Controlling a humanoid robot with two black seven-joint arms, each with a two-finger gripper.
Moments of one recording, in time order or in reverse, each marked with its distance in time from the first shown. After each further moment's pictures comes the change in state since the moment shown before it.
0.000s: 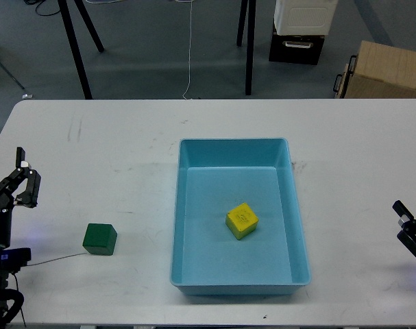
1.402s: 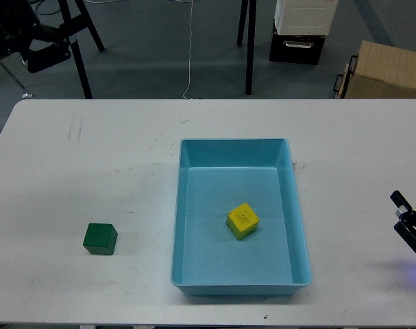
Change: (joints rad) left arm -1.574 0.740 1.602 0.008 0.399 0.000 -0.014; right arm 0.015 0.054 0.005 0.039 -0.006 0.000 0.001
